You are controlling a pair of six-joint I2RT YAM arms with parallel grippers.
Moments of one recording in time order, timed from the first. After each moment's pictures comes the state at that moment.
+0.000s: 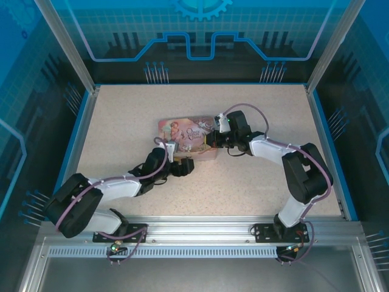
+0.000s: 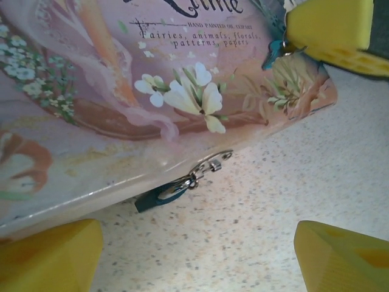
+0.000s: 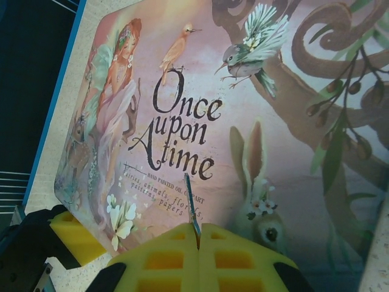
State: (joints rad) left arm -0.60 1.36 0.41 0.39 0.10 -0.57; right arm 0.45 1.71 1.00 -0.02 -0.50 0.51
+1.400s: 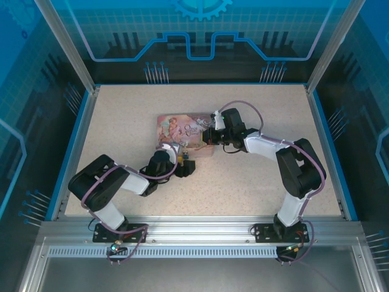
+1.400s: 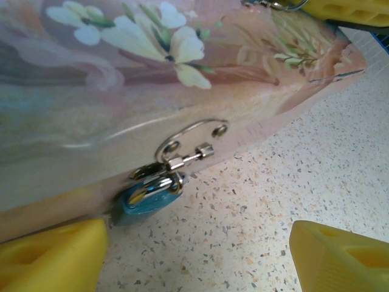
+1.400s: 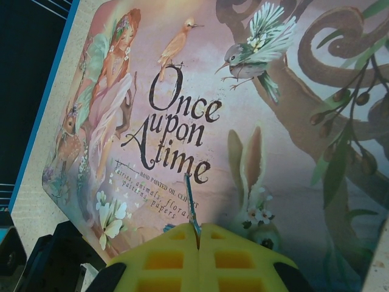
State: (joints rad) left arm -0.57 1.66 0.38 0.79 0.12 -0.46; right arm 0.48 1.78 1.07 -0.02 -0.44 0.50
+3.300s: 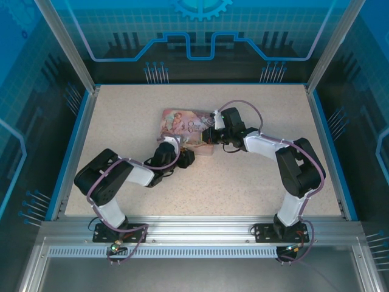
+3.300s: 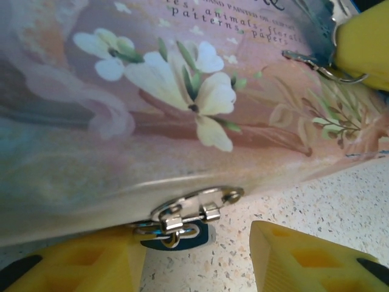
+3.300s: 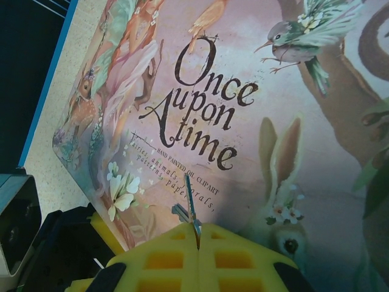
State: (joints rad) left arm -0.55 1.72 0.53 0.68 0.07 -0.54; right arm 0.48 1.79 1.09 -0.03 -0.44 0.49
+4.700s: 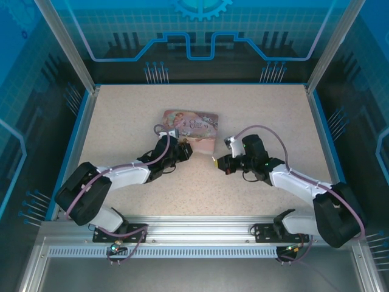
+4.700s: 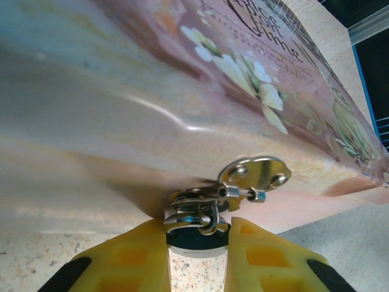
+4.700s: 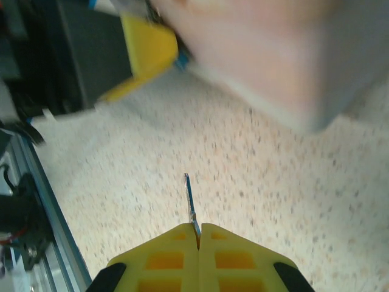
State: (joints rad) left arm -0.60 1.49 0.65 0.26 -0.02 -0.88; right arm 0.49 1.26 0.57 -0.02 -0.53 0.35
